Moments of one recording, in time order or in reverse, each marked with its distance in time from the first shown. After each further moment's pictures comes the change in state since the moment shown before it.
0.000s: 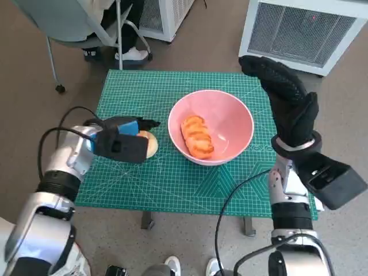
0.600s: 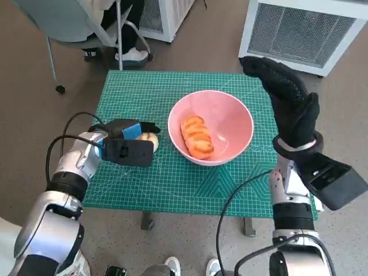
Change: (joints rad) left arm -0.009 -0.011 -0.016 0.088 0.017 -0.062 0.176; right arm 0.001 -0.001 0.001 0.002 -0.002 -0.003 0.000
